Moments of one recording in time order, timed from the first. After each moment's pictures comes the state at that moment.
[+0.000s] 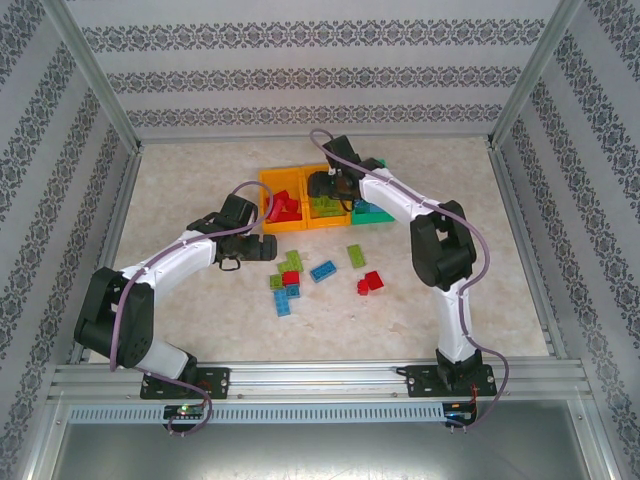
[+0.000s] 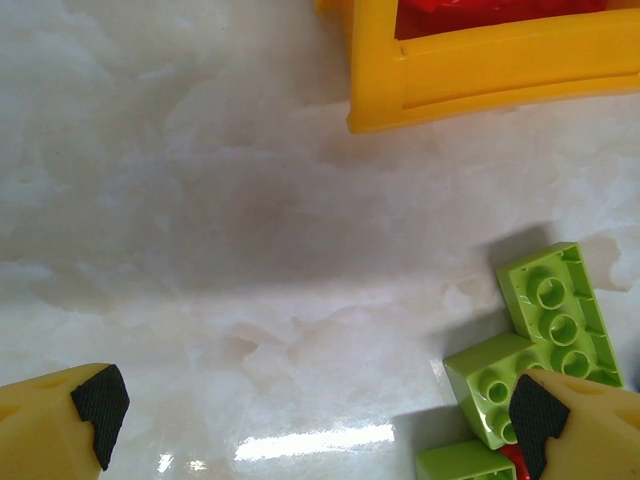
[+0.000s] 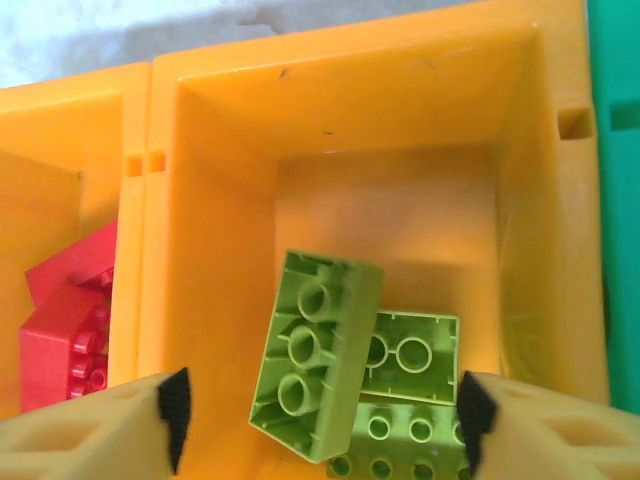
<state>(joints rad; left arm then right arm) -0.36 1.49 0.93 -0.55 -0.02 -0.37 0.49 2.14 1.77 -0.57 -0.04 0.49</state>
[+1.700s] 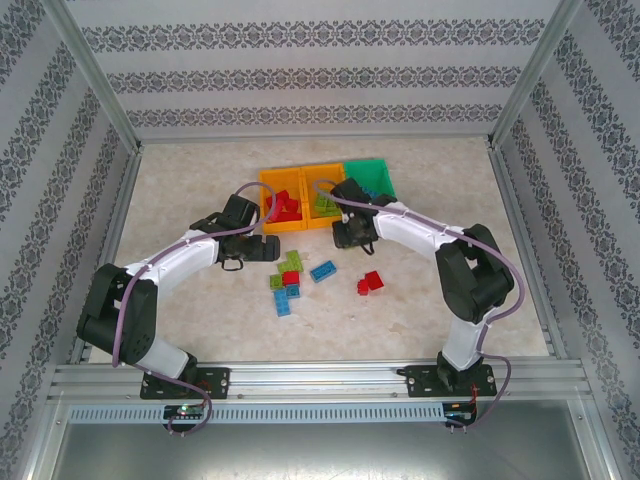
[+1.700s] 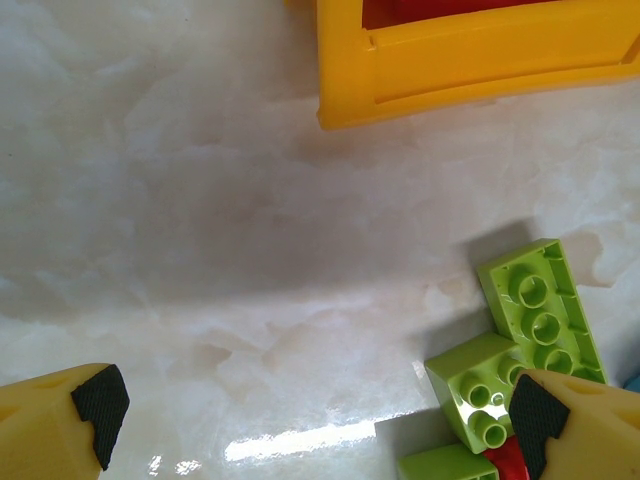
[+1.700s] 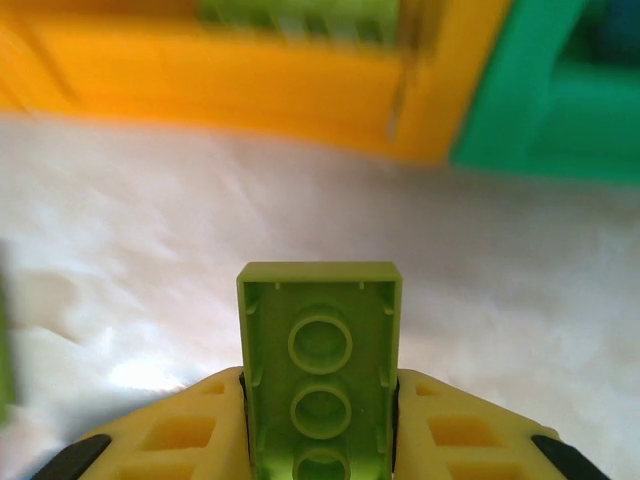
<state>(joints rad) -0.37 1.51 0.93 -0.53 0.01 -0.37 0.57 1.82 1.31 -0.64 0.02 0.38</state>
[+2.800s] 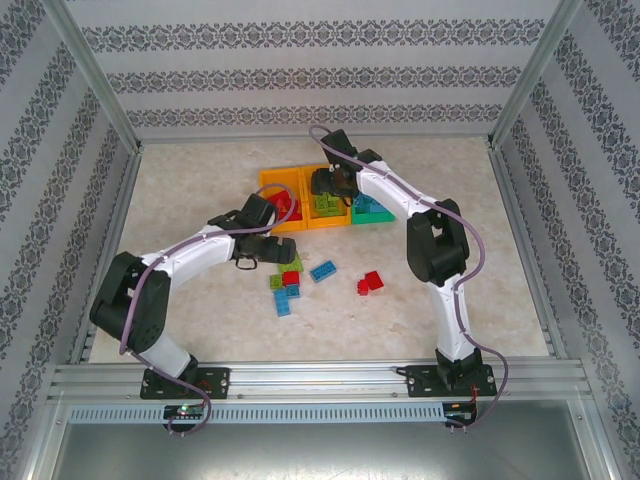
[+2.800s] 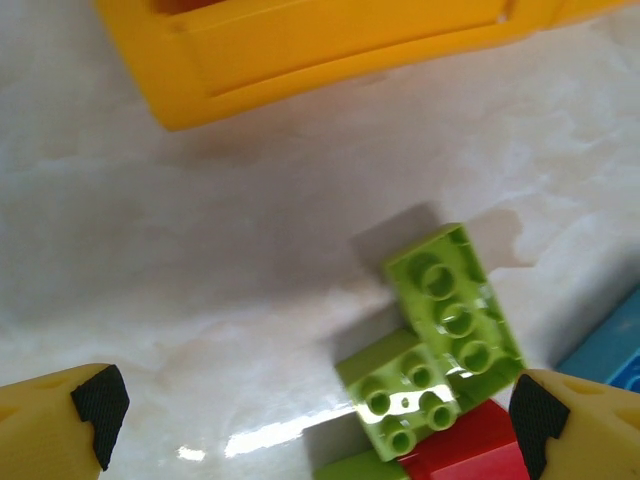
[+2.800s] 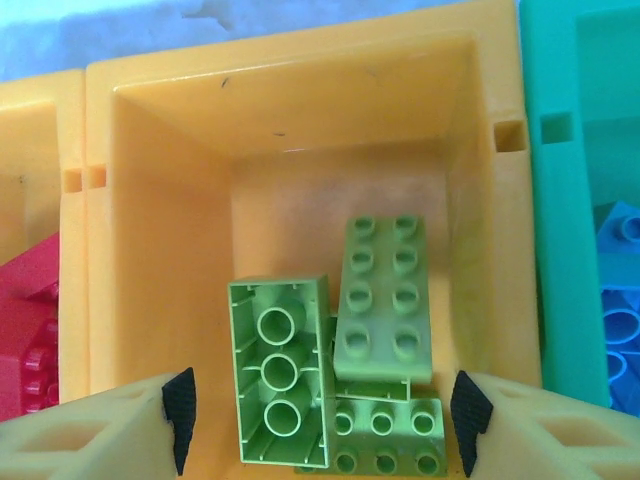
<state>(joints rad) -0.47 1.61 1.02 -0.55 0.03 -0.37 0.49 2.21 1.93 -0.74 0.01 0.49</state>
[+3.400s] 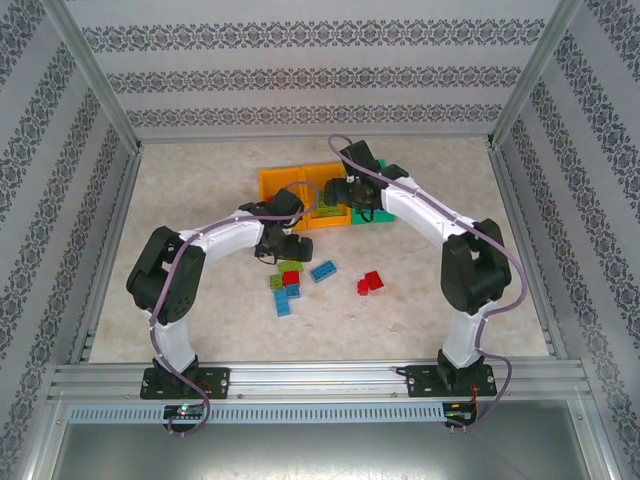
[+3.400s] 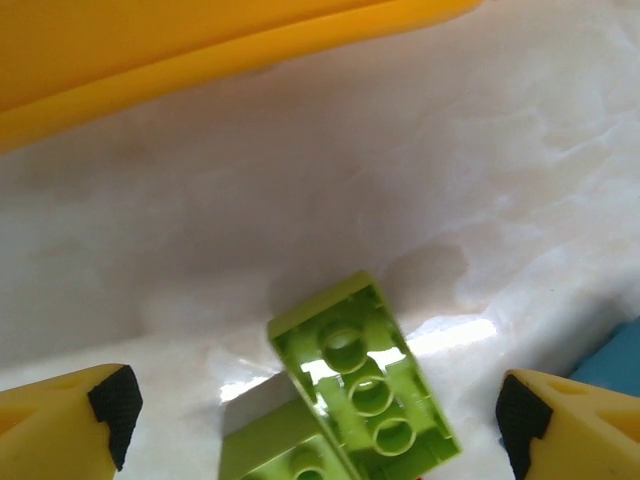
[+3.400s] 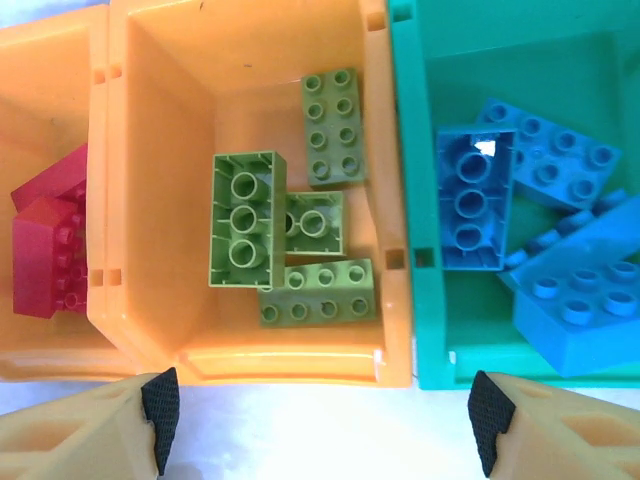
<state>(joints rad) -0.54 1.85 1.24 -0.66 0.05 -0.43 0.48 1.86 1.53 -0.64 0.04 0.51</state>
